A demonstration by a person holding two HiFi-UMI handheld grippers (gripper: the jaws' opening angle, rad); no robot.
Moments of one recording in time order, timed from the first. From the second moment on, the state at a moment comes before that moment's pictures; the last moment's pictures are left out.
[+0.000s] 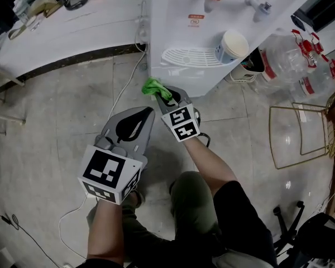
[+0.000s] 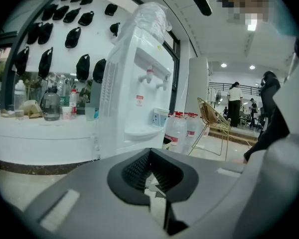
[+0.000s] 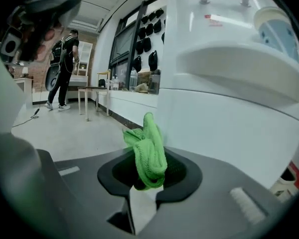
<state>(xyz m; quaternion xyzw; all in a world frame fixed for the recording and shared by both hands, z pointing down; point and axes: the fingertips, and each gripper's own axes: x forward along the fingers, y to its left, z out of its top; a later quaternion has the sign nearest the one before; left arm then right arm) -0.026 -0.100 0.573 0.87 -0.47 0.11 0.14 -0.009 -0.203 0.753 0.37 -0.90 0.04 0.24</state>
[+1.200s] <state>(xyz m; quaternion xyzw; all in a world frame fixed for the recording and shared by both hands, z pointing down) -0.019 -0.110 0.586 0.87 -0.45 0.16 0.12 0.275 -0.291 0.776 0.59 -0.73 0.09 0.35</state>
